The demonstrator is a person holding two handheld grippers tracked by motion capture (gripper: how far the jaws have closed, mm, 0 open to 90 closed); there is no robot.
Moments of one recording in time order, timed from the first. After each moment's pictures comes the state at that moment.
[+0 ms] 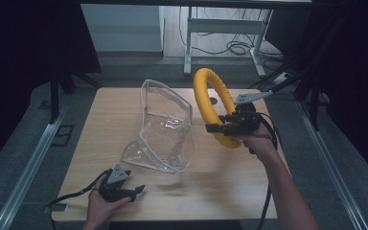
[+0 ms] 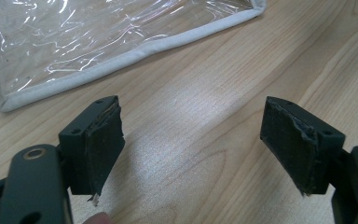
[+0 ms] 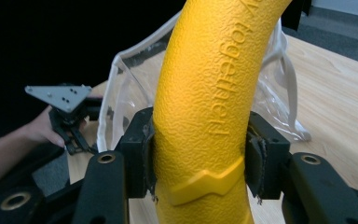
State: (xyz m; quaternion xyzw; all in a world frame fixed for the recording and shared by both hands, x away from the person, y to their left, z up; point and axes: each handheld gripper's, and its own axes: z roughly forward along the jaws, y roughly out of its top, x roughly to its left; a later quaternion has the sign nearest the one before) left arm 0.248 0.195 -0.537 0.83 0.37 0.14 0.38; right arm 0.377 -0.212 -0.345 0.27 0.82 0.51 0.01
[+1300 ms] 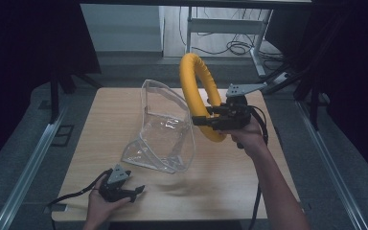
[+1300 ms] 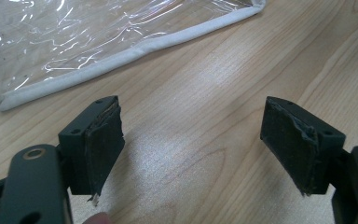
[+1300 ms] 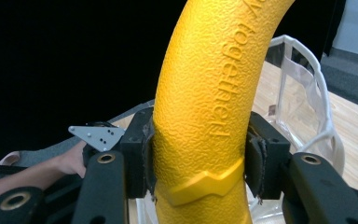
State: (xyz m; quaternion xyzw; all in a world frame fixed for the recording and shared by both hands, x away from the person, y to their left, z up) left arm 0.249 0.194 -0.538 0.84 0.37 0.14 0.38; right arm 0.365 -0.177 -0.308 0.22 0.80 0.56 0.01
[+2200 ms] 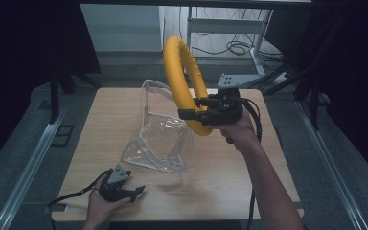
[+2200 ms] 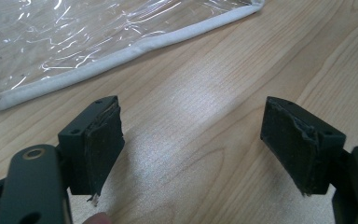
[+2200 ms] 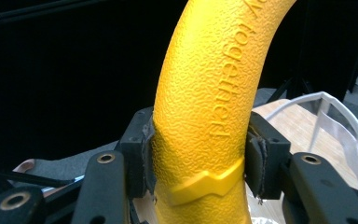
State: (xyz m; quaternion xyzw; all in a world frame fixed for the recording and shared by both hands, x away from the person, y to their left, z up) left arm 0.249 0.194 -0.538 0.84 0.37 0.14 0.38; right arm 0.349 -0.145 -0.271 0.16 0.78 0.60 0.00
